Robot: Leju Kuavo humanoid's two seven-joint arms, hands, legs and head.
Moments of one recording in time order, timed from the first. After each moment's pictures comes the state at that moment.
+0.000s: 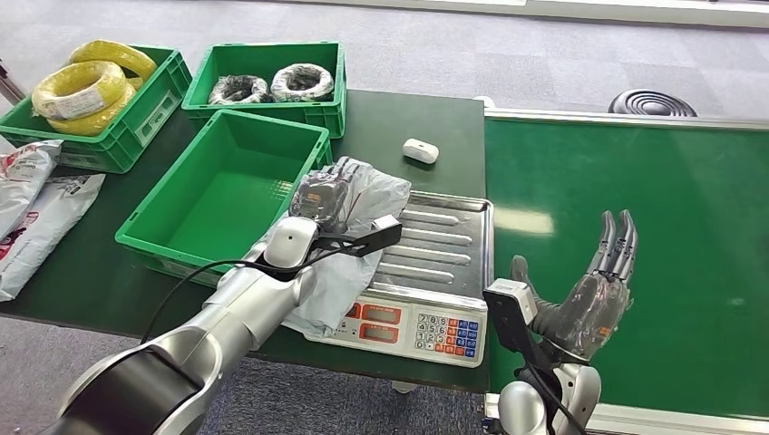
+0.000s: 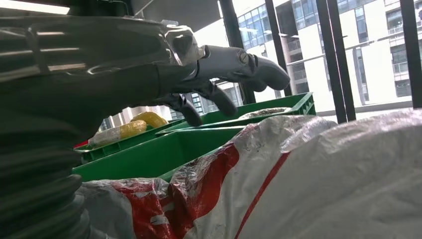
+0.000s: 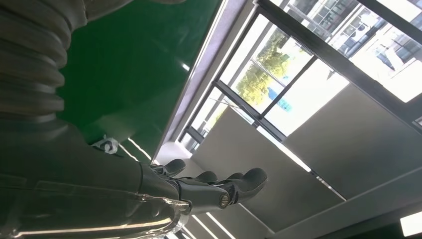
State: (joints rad) left arm -0.90 -0.21 -0.55 -0.41 -1.33 0.23 0.12; right arm -0.03 0.29 0.06 -1.56 1.06 -0.69 -0.27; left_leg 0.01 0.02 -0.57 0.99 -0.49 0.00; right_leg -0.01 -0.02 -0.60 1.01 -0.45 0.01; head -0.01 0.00
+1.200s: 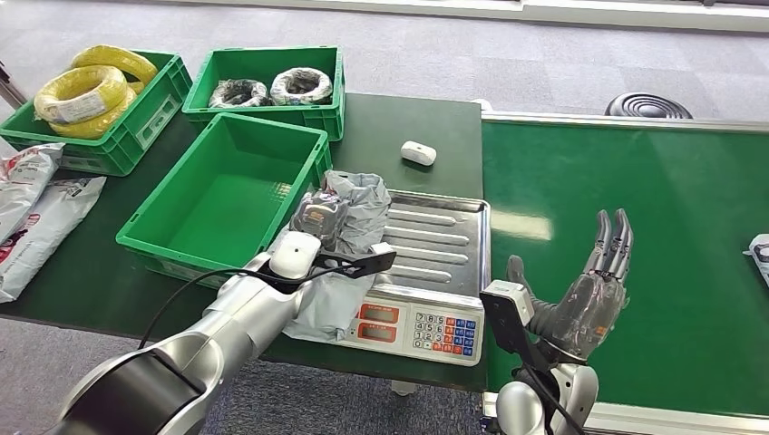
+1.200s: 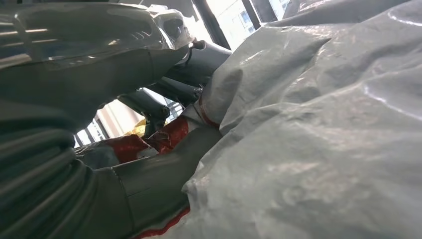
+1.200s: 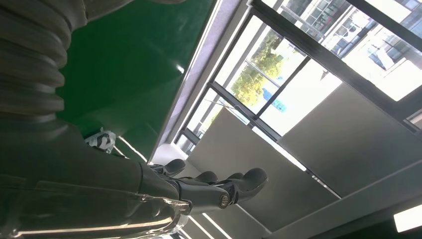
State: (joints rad) left arm -0.89 -0.20 -0.57 -0.33 -1.43 0.09 0.12; right arm -0.03 0.28 0.07 -1.56 1.05 -0.69 -0.28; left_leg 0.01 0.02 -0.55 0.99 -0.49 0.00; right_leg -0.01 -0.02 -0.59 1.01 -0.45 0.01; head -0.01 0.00
